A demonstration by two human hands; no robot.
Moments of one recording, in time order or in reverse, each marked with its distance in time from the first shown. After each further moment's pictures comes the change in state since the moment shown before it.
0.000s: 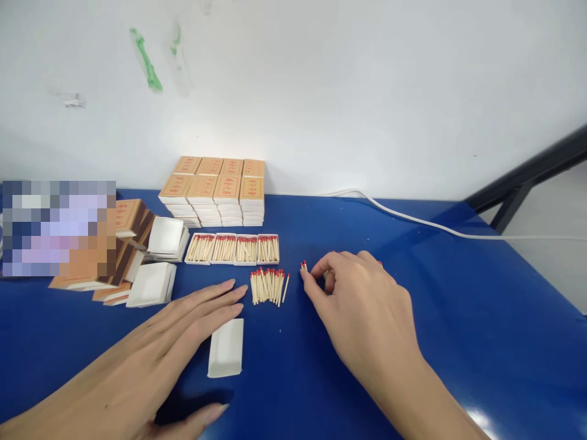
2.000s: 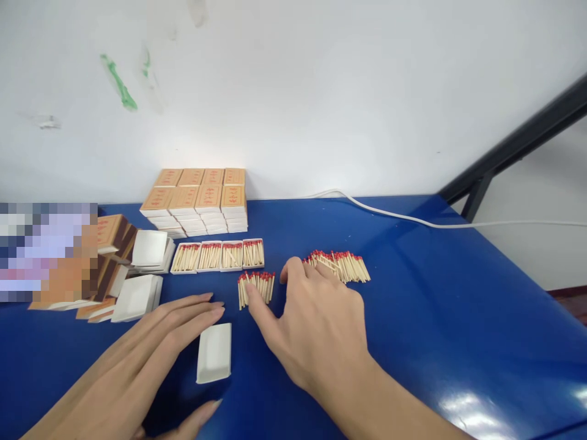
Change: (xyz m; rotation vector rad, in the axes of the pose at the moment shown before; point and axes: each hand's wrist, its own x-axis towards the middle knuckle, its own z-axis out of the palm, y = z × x) left_hand -0.001 0.003 0.007 0.190 0.140 -0.003; right_hand -0.016 -0.044 0.003 -0.106 0.001 -0.021
